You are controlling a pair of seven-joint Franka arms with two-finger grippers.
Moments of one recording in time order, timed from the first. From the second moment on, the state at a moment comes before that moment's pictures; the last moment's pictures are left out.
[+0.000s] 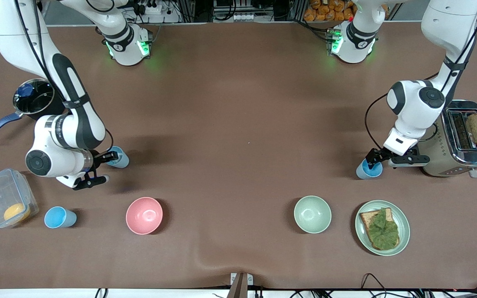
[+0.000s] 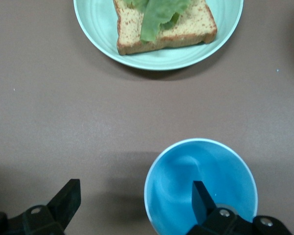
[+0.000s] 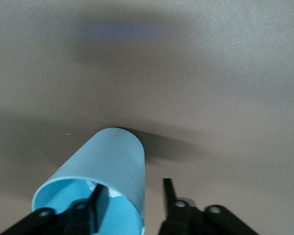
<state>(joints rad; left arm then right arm) 0.06 0.33 -0.05 -2.37 0.02 3.04 -0.02 0.01 0.53 -0.01 -1.86 0.04 2.05 -0.27</state>
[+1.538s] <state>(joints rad) 0.05 0.37 -0.05 -2.29 0.02 2.87 -0.02 0.61 0.50 0.01 -1.62 0.31 2.03 0.58</state>
